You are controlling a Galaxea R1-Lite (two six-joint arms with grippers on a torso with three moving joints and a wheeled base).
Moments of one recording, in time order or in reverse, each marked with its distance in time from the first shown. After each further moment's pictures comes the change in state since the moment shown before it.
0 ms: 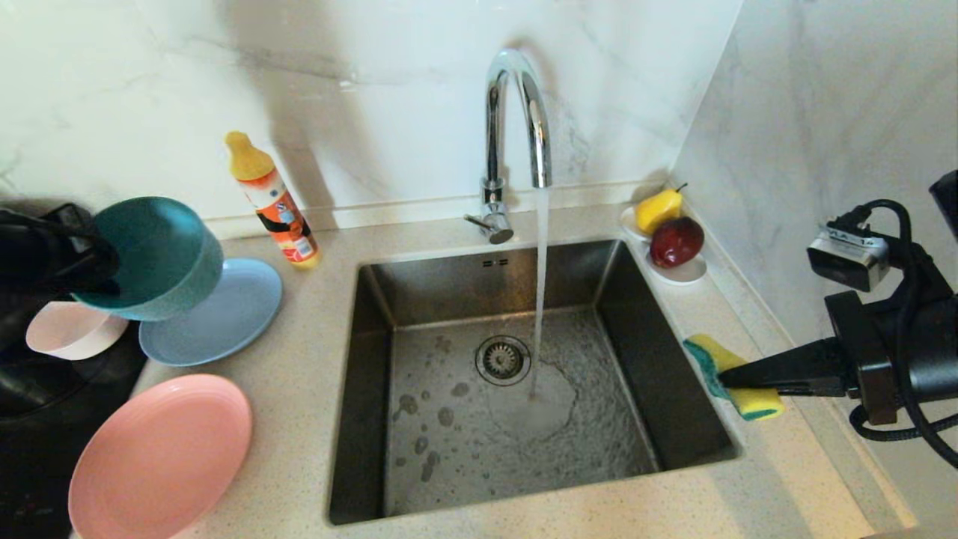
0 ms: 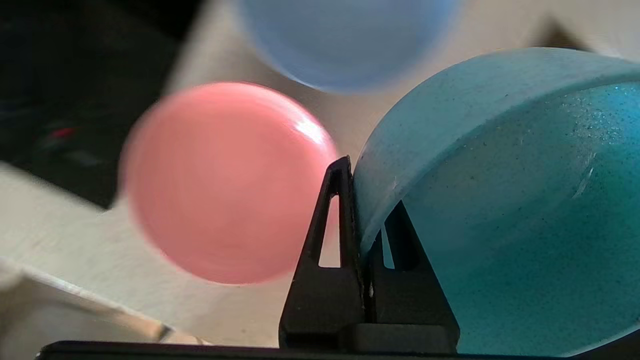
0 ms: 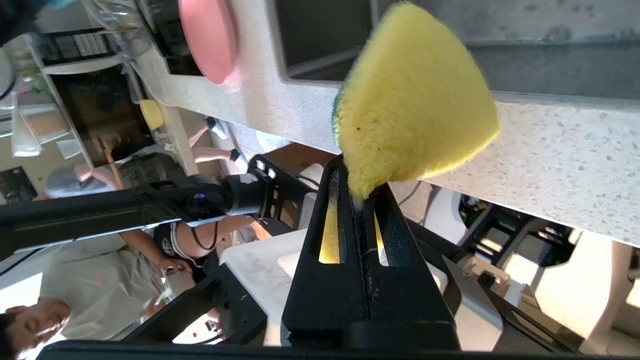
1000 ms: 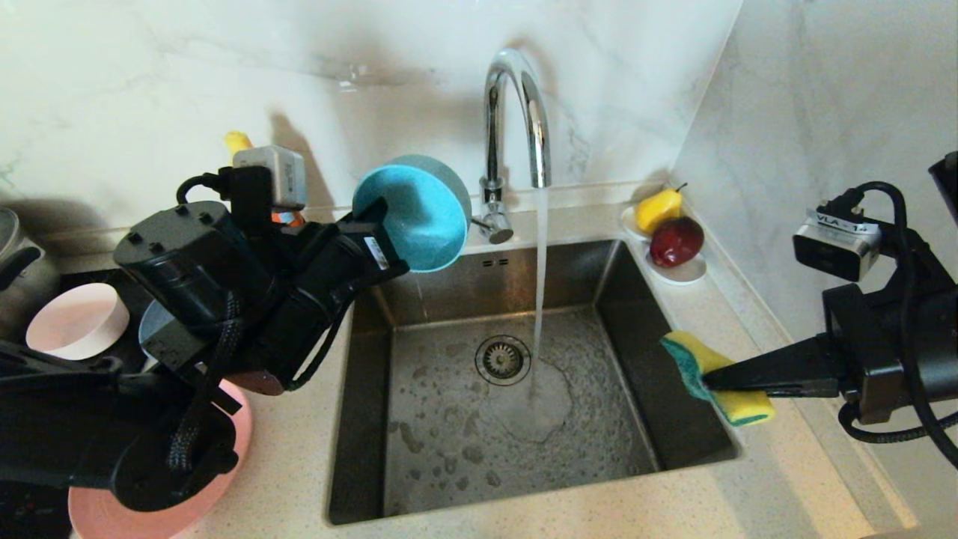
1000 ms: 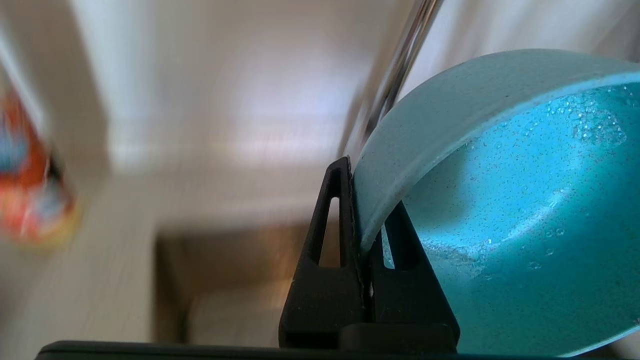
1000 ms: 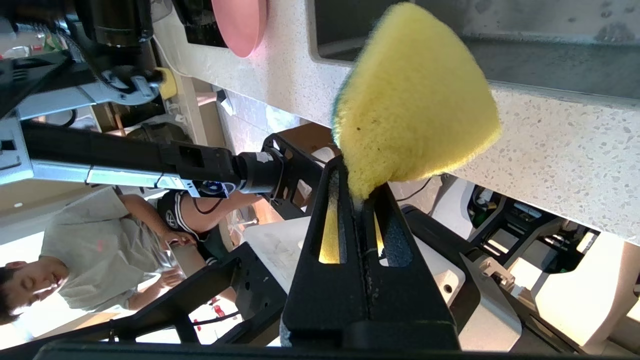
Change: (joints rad) left arm -0.652 0.260 0.783 -2.053 0.195 0.472; right arm 0.102 -0.018 -0.039 0.001 0.001 0.019
